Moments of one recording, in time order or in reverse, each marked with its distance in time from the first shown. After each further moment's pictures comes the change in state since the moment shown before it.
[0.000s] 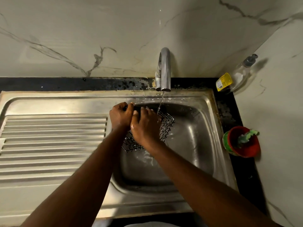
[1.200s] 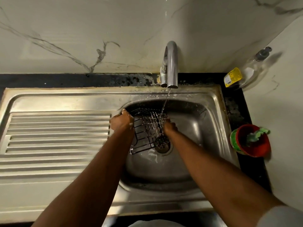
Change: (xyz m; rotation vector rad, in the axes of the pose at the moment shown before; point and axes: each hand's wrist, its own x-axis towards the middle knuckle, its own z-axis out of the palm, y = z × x) left_hand 0.005 -0.034 0.006 -0.480 0.001 -0.677; right_hand 0.077 0.129 0.052 0.289 -0.277 0.785
